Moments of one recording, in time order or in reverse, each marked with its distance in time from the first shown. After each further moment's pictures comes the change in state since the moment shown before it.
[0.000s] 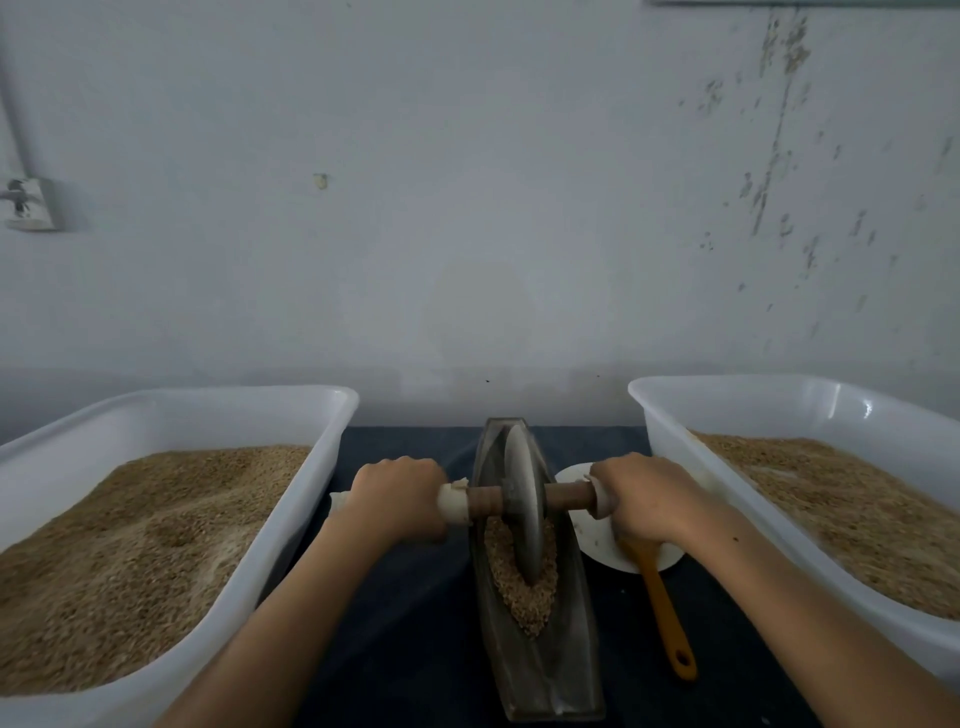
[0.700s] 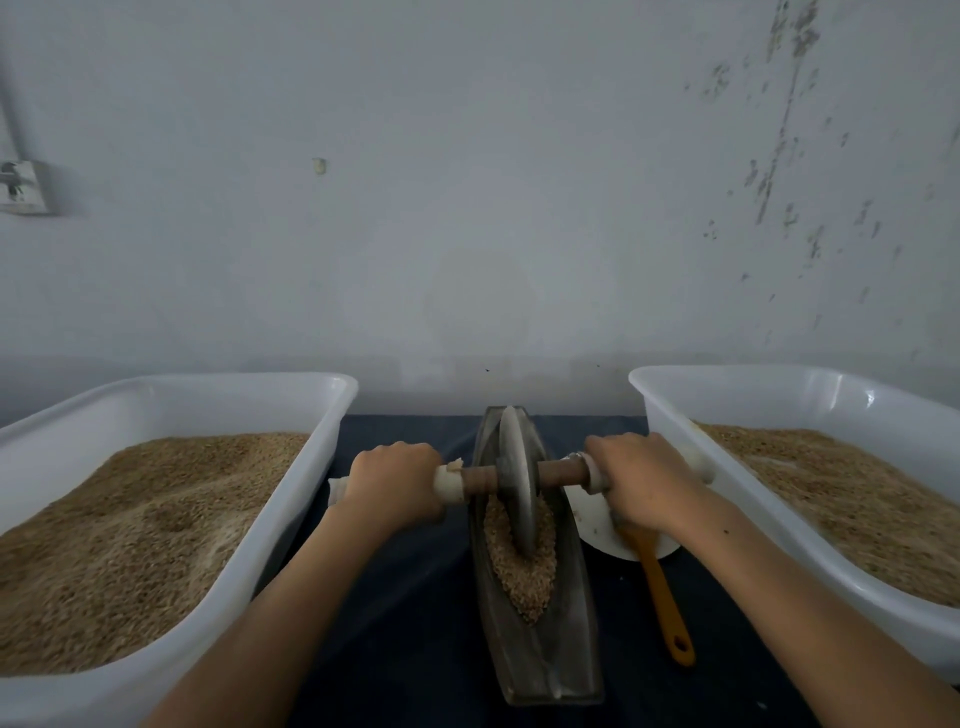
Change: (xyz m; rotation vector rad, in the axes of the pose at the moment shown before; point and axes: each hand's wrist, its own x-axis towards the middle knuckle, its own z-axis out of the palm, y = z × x) left_hand 0.003 -0.003 0.006 -0.035 0.074 -0.020; right_hand 0.006 0.004 0.012 -0.023 0.216 -0.060
